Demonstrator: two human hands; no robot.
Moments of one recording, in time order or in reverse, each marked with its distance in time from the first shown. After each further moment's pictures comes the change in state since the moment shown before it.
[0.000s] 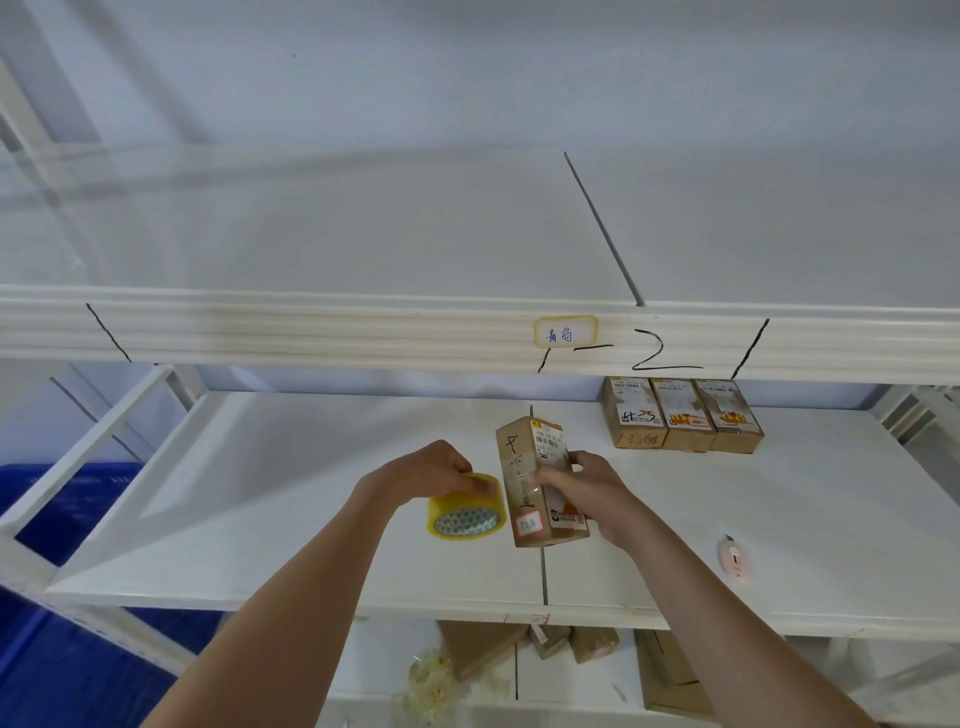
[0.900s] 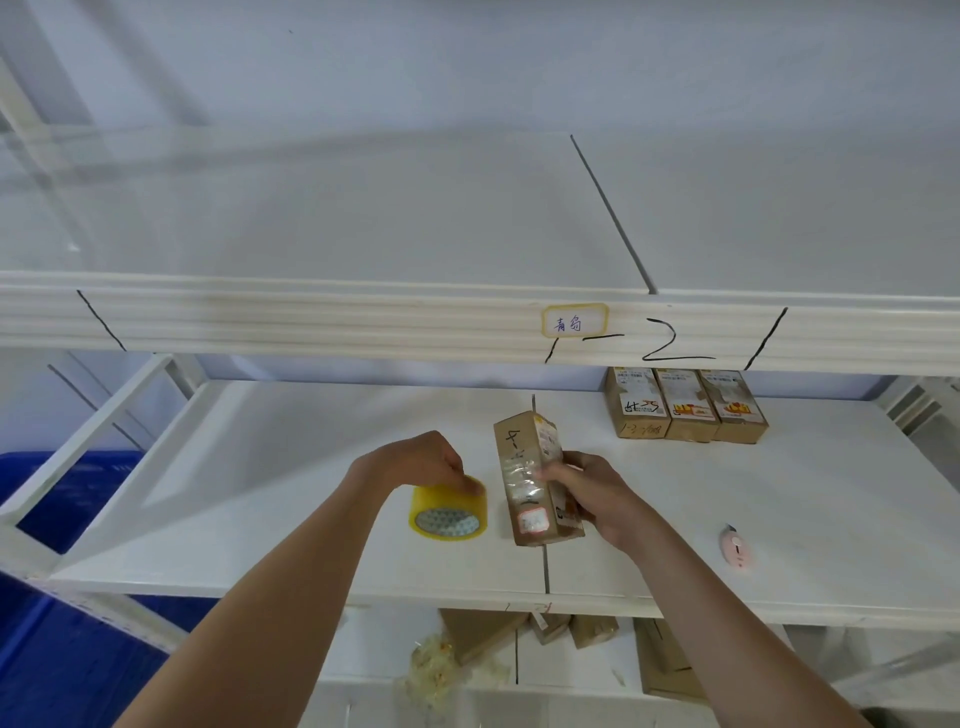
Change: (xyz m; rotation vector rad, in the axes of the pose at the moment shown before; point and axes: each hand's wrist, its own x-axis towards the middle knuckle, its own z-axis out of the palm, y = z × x) left_hand 0.007 -0.017 -0.012 0.142 -0.044 -0.005; right_hand 0.002 0.014 0.001 0.142 -0.124 0.002
